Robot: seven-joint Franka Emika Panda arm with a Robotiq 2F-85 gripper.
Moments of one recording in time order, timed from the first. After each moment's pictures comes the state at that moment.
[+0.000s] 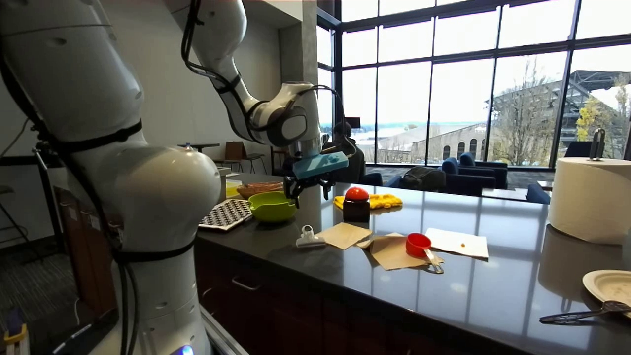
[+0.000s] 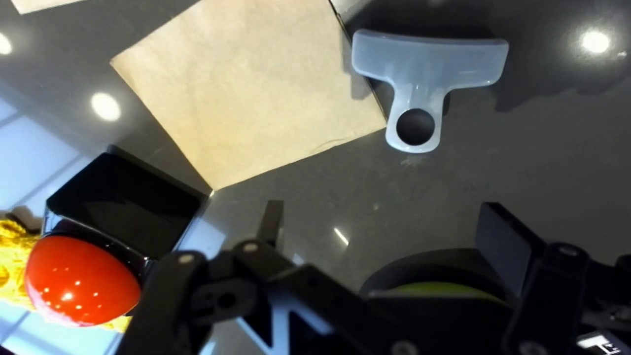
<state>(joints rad) 0.30 -0.36 -0.22 -2.79 0.14 2.76 -1.11</state>
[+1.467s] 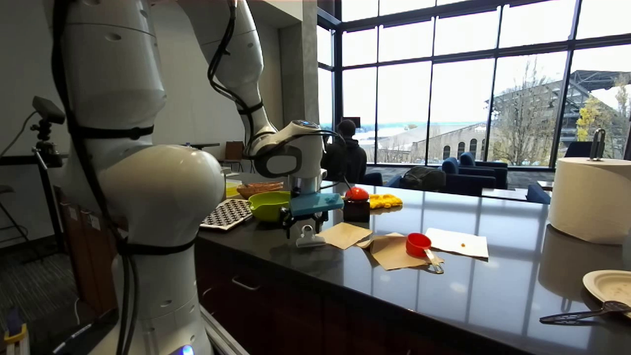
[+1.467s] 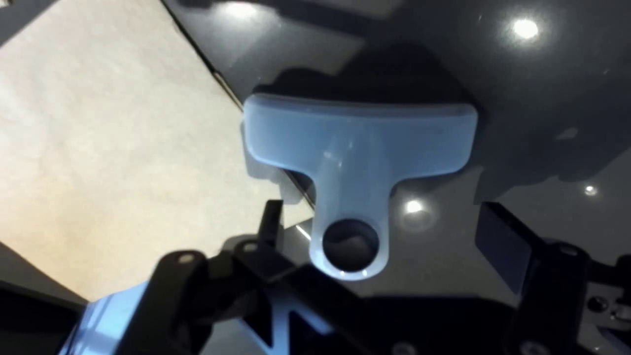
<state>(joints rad) 0.40 -0.10 -0.23 -2.79 0.69 2.86 -1.54</state>
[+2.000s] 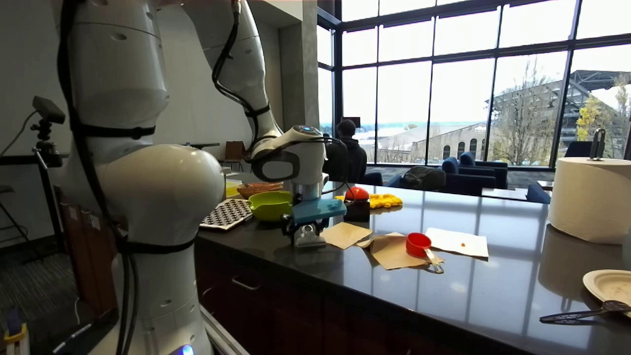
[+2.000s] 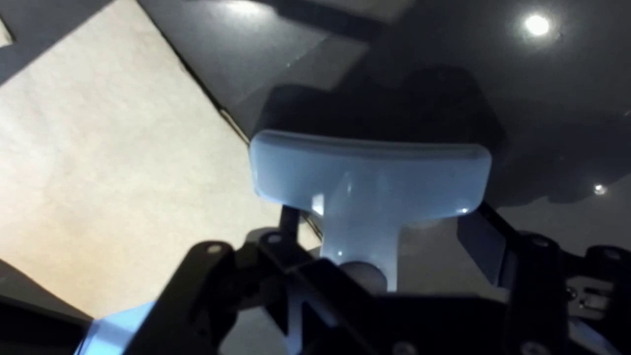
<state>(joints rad) 0.40 -0.06 -0.22 -2.78 0.88 2.89 -1.72</state>
